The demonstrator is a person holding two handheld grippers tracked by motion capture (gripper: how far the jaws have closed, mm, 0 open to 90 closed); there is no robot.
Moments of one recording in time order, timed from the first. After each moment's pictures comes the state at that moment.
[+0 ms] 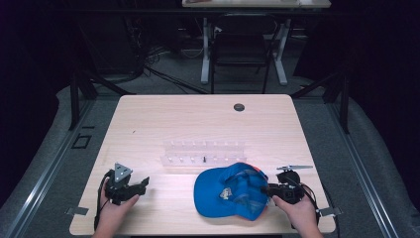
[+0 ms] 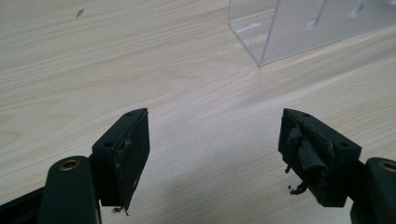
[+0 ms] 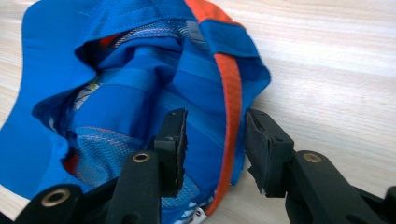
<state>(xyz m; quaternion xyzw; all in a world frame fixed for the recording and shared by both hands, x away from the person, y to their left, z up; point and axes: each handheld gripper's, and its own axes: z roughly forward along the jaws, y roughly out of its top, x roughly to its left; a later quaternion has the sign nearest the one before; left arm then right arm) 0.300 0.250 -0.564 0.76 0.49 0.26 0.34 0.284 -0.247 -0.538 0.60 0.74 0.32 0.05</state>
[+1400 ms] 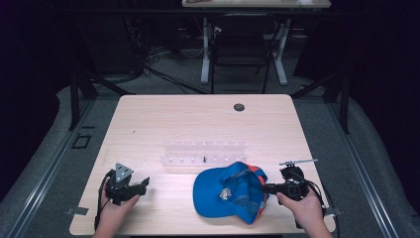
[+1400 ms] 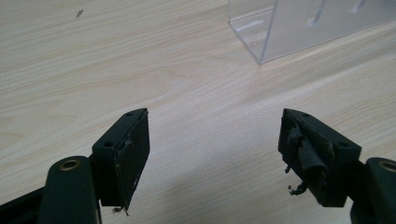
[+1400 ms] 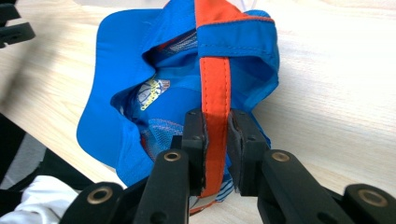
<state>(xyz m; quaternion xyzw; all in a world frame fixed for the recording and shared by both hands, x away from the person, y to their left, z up) 0.299 0.248 -0.565 0.76 0.49 0.26 0.33 0.281 -0.247 -0.499 0.58 0.74 0.33 -0.01</state>
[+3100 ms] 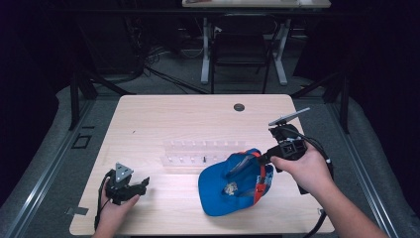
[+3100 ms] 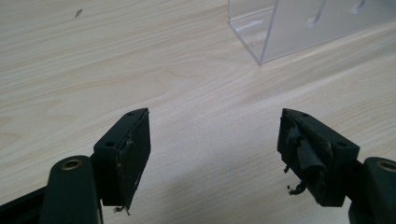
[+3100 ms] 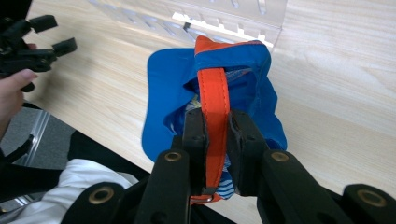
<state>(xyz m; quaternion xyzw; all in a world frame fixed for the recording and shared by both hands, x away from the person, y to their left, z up) 0.300 0.249 -0.565 0.76 0.49 0.26 0.34 0.318 -0.203 -0.362 0.57 0.78 0.24 -0.02</state>
